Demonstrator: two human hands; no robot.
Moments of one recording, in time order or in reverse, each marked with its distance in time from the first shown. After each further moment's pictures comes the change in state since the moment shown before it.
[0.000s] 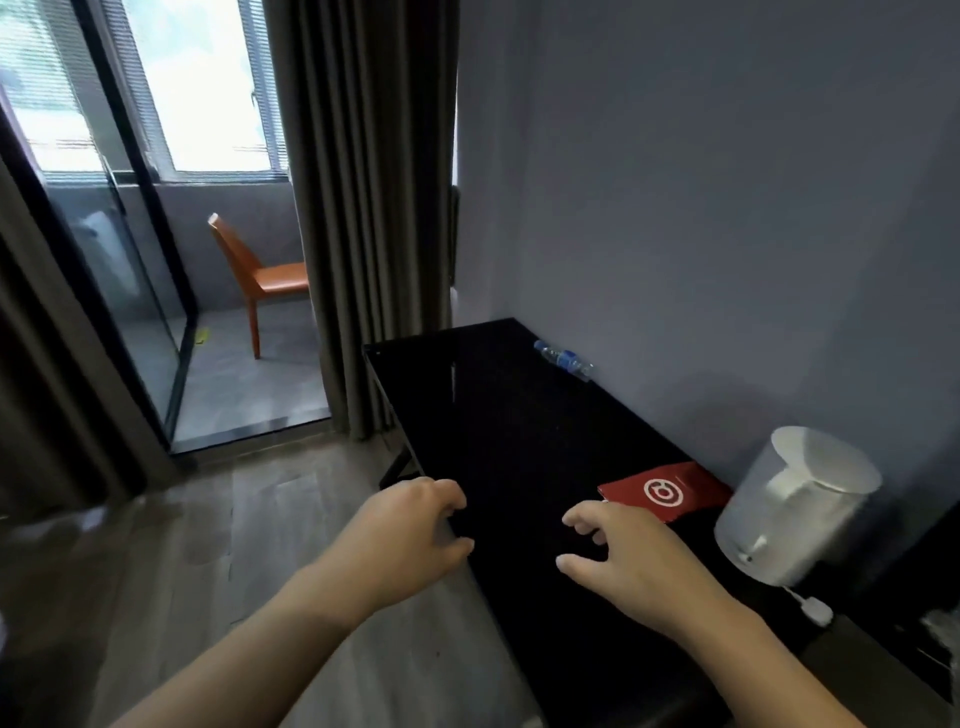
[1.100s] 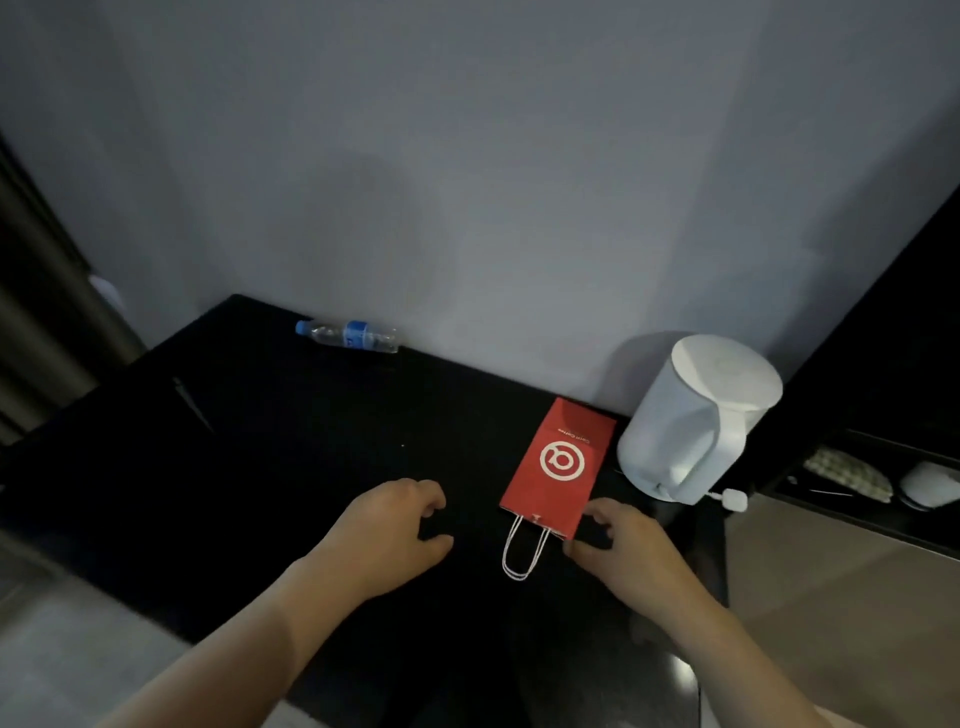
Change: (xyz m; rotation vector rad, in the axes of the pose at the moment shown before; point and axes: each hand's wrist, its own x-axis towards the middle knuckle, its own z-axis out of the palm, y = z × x) left_hand 0.400 -0.037 0.087 0.044 -0.615 0.496; right_hand 0.204 0.144 0.048 0.302 0.300 0.854
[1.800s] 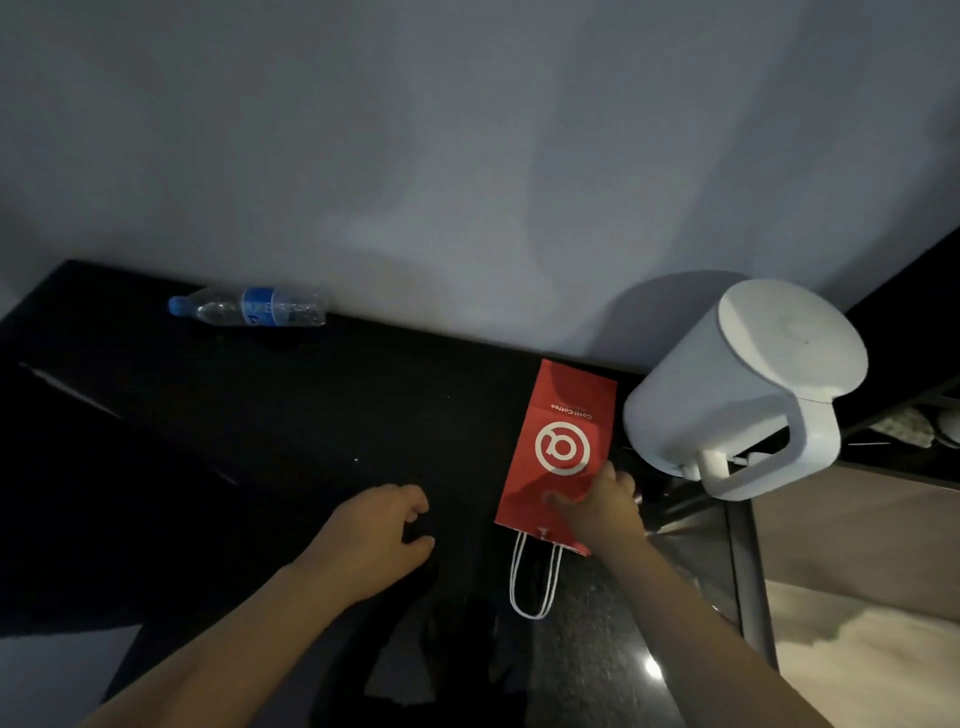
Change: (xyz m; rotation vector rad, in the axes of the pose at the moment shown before) left_hand 0.172 -0.085 0.037 -0.014 -0.199 0.105; right_hand 0.173 0.040 0.076 0.103 0.101 0.628
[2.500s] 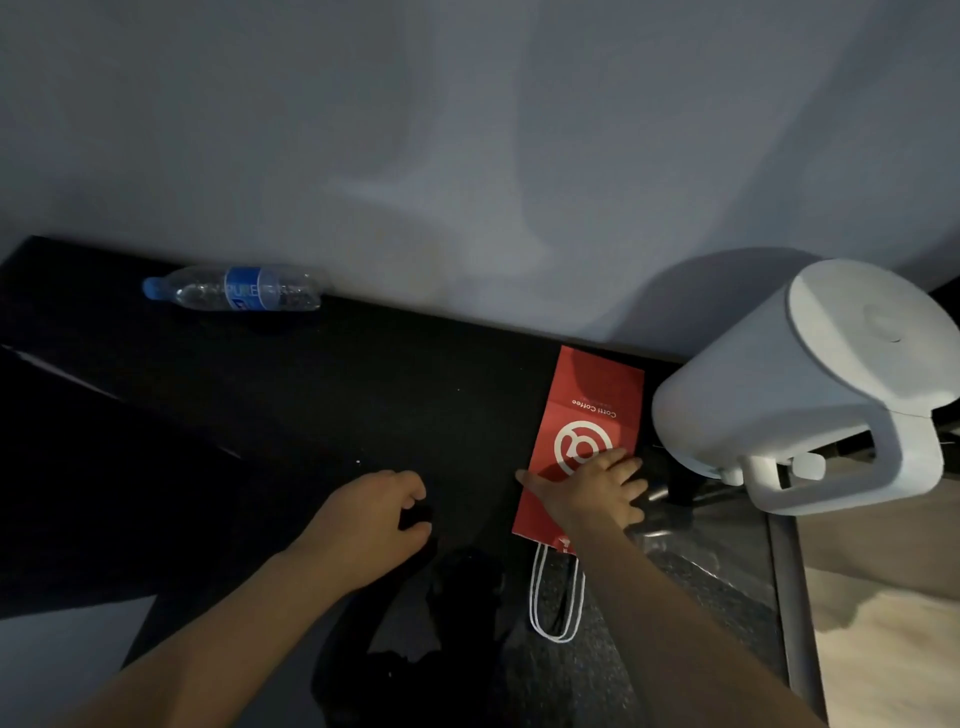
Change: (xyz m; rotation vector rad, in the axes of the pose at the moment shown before) left_hand 0.044 -0.034 0.002 -0.007 0.011 -0.004; right_hand 0.046 -0.036 0.052 -0.226 0.080 0.235
